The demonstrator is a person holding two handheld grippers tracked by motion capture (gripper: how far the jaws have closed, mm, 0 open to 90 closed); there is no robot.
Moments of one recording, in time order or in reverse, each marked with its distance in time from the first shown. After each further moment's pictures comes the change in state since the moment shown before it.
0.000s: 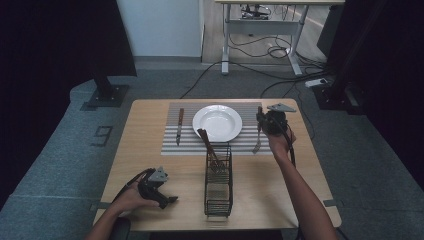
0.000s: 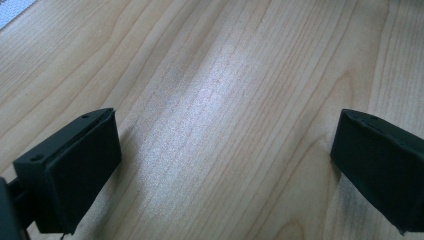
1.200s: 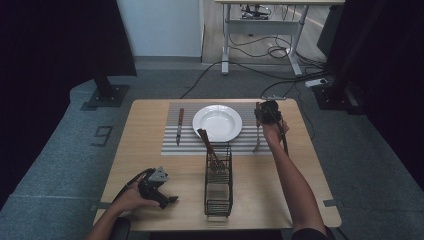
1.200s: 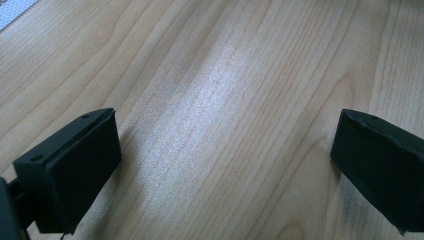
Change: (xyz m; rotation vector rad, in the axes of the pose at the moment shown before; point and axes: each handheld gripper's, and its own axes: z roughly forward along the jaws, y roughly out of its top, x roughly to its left) left arm 0.000 0.000 0.001 -0.004 0.002 -0.005; right arm -0.022 0.007 0.069 0.137 -0.078 0.063
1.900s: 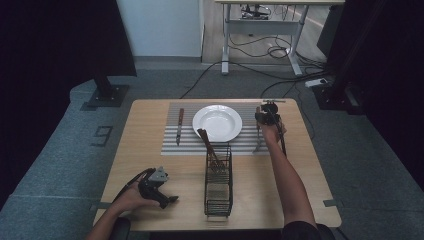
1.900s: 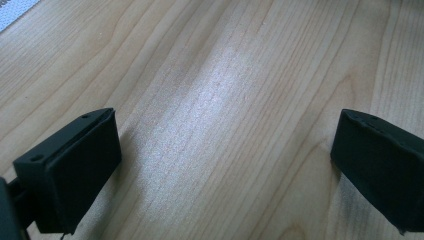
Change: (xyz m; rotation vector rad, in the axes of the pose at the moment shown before) left arm 0.000 0.000 0.001 -0.004 -0.002 0.002; right arm -0.021 -0.019 0.046 0.076 -0.008 0.117
